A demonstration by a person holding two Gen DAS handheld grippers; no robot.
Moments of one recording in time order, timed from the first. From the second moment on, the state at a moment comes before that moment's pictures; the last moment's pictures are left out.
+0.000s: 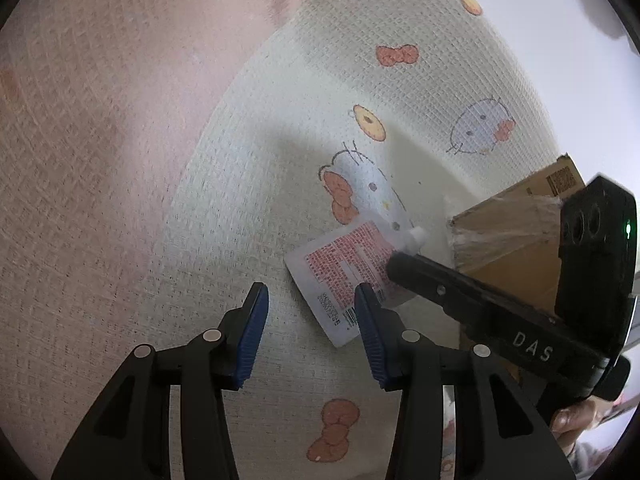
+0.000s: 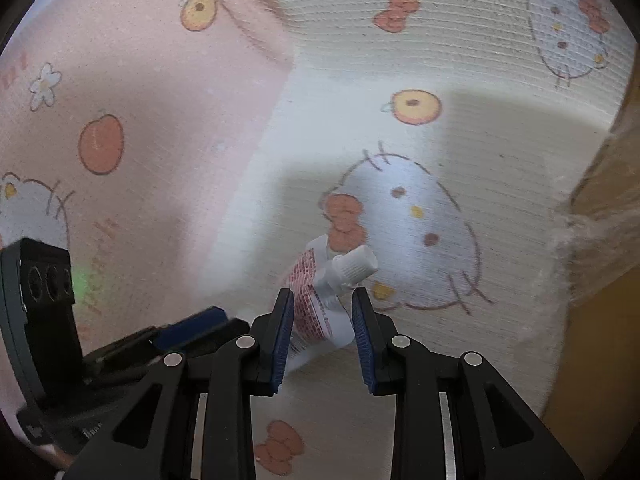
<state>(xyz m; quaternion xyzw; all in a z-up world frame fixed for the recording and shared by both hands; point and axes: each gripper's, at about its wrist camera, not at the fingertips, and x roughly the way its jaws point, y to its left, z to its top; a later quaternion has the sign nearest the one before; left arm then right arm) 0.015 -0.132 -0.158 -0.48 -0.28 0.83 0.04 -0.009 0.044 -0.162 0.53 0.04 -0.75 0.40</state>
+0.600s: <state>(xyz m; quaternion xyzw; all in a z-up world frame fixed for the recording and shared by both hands) 0.023 -0.110 -0.171 -0.49 -0.28 0.82 0.06 -0.005 0.071 -0.186 0.53 0.07 -0.75 0.39</state>
